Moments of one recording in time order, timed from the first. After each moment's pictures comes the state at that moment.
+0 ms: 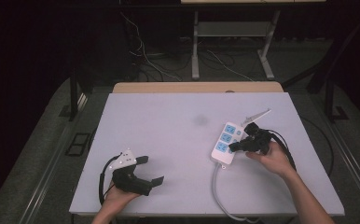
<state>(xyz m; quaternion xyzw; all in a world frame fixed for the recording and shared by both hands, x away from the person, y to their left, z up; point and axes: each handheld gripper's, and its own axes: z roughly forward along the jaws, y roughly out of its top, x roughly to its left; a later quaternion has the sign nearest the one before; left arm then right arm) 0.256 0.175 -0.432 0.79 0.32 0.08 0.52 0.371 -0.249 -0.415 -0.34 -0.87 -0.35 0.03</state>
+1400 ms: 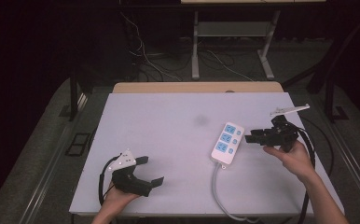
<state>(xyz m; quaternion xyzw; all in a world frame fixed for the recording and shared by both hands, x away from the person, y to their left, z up) 0.254 0.175 -0.430 0.79 0.32 0.08 0.53 0.345 -0.301 -0.368 -0.43 -0.80 -0.42 -0.03</state>
